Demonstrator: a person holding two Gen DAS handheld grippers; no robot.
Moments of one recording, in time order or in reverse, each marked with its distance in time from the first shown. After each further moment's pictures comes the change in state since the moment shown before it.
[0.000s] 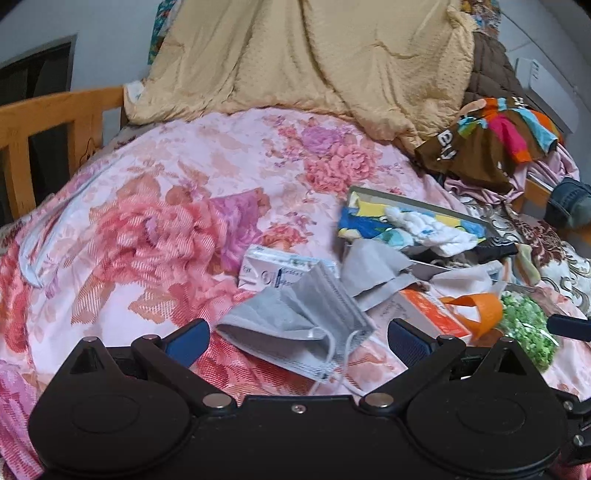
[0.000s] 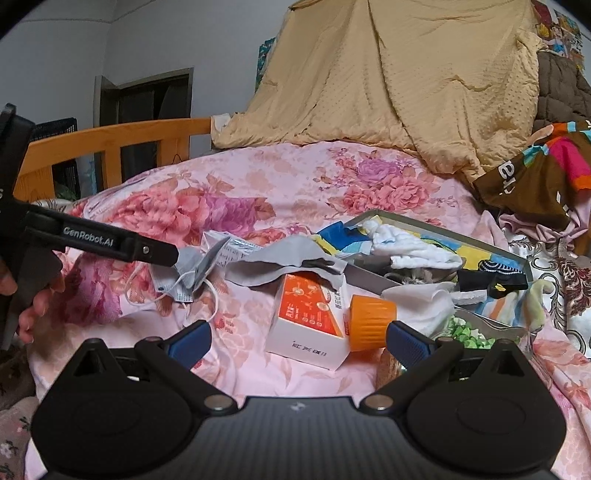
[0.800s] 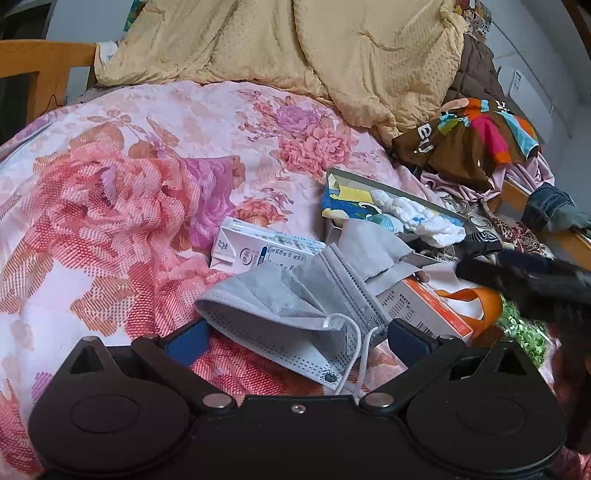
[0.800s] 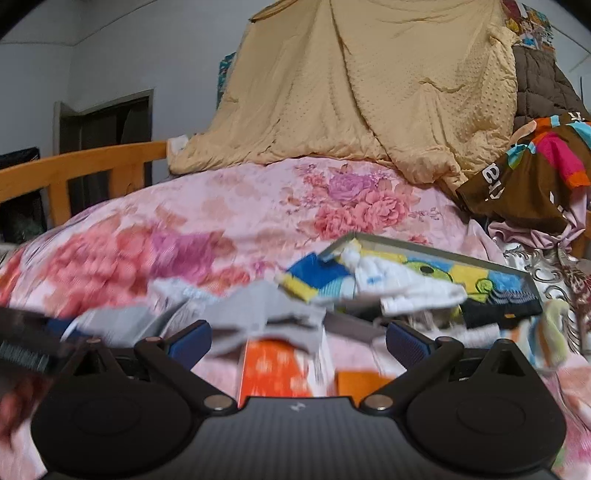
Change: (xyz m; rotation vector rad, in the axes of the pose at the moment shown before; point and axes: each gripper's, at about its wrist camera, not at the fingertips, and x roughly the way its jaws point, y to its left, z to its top) left arm 0.051 0.027 -0.013 -0.047 0.030 -0.174; right arm 0.077 -0.017 0.039 0.096 -0.068 -0.083
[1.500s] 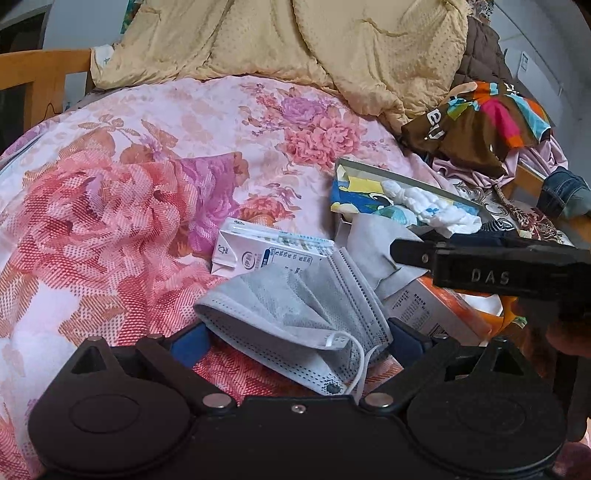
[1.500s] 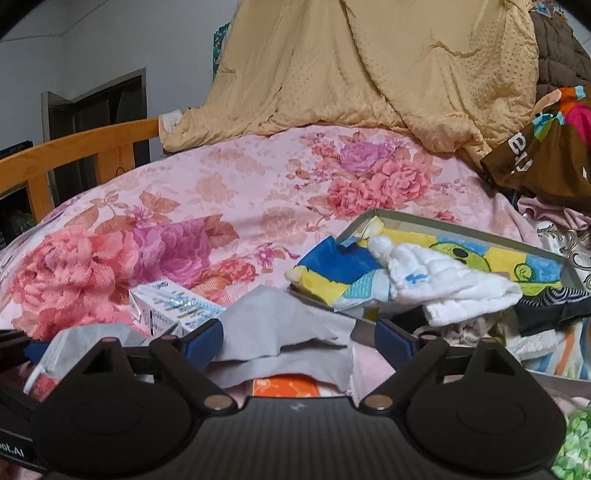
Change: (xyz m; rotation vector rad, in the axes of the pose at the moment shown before) left arm 0.015 -0.008 0.008 0.040 0.032 0.060; right arm 0.069 0.011 0.010 0.020 0.112 0.027
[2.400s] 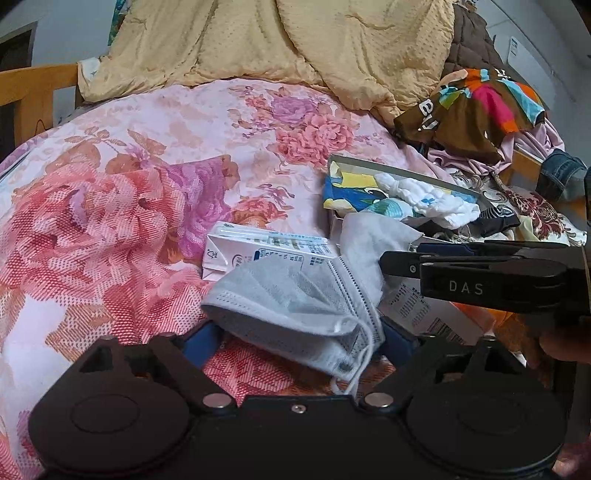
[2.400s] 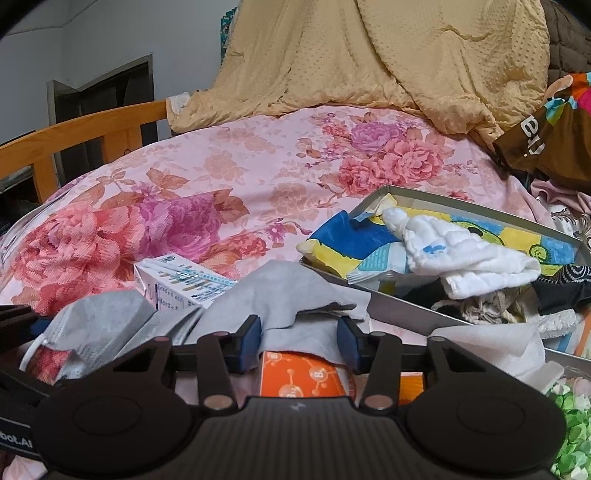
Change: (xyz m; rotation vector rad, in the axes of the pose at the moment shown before) left arm 0.005 -0.011 0.000 0.066 0.003 0.010; right arm 0.009 0.003 -0.011 -0.001 0.048 0.036
